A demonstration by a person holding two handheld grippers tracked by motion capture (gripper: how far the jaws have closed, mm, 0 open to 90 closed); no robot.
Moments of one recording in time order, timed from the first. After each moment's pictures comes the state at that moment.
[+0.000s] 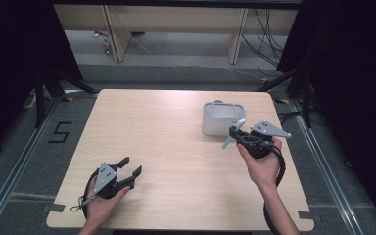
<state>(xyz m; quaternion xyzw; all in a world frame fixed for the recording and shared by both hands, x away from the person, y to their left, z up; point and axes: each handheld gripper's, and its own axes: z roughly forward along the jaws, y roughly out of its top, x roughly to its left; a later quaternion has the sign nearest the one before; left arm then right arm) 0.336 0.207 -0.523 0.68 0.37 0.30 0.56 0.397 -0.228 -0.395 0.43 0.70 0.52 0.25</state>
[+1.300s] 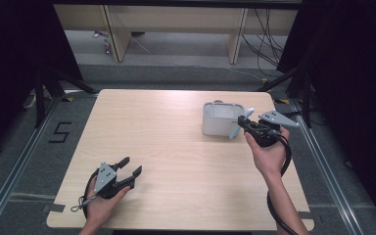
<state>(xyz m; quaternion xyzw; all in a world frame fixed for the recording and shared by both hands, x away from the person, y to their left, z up) 0.336 0.206 -0.523 0.68 0.37 0.30 0.56 0.417 -0.244 -0.379 0.46 0.68 0.51 0.27</state>
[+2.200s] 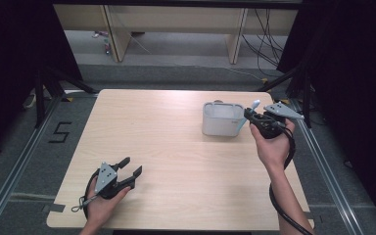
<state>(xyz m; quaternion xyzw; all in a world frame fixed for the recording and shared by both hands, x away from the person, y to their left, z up) 0.335 0.205 -0.523 0.68 0.36 0.30 0.56 0.433 -0.257 -0.366 0.46 0.67 0.50 0.30</state>
